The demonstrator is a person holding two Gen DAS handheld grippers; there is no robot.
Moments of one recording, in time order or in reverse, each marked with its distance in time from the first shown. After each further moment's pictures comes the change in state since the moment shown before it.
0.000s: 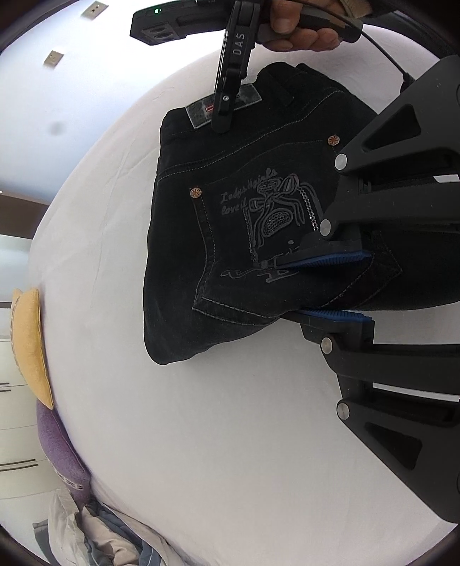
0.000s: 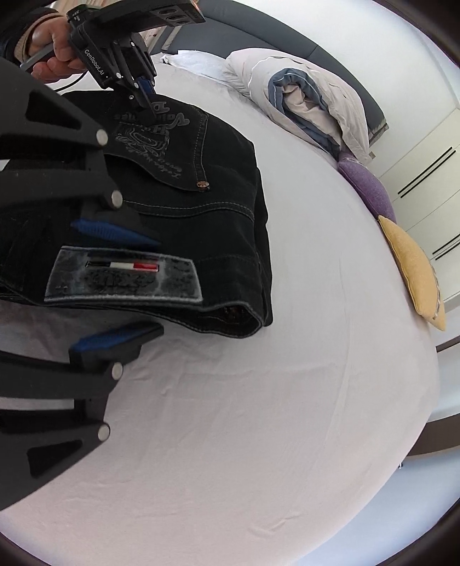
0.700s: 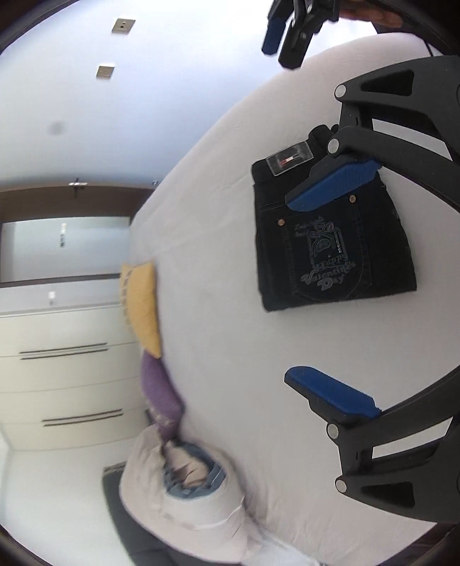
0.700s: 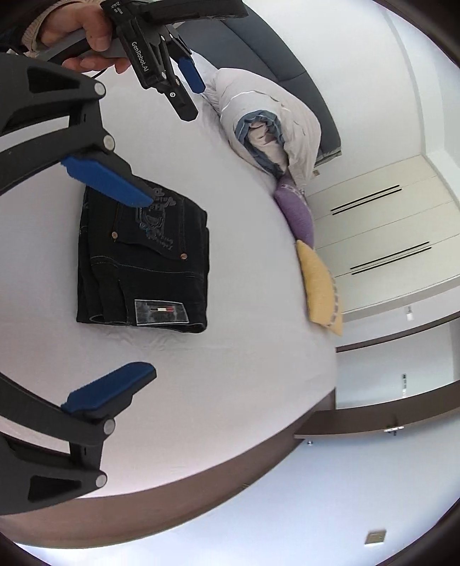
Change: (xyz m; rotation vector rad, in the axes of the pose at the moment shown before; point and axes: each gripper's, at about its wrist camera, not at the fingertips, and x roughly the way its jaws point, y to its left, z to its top) left arm -0.205 -0.043 -0.038 0.003 -0.427 0.197; right arm -0.189 0.091 -0.084 -0.132 -0.381 -0.112
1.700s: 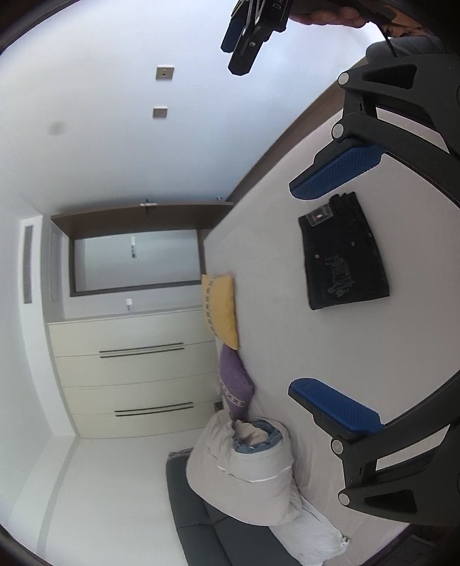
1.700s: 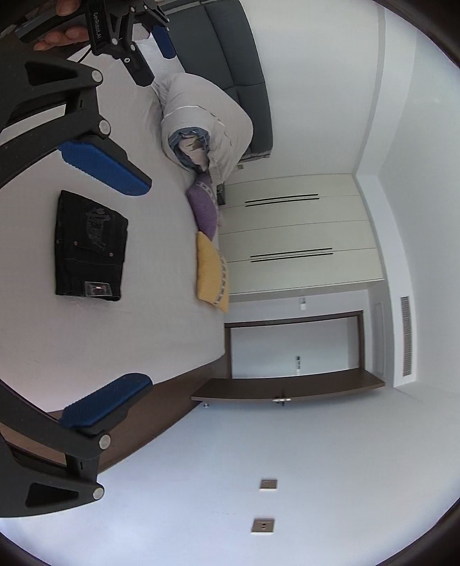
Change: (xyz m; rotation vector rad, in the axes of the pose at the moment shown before) left arm -0.304 -0.014 -0.003 0.021 -0.250 -0.015; right arm -0.229 0.062 -0.012 -0.099 -0.373 -0.138
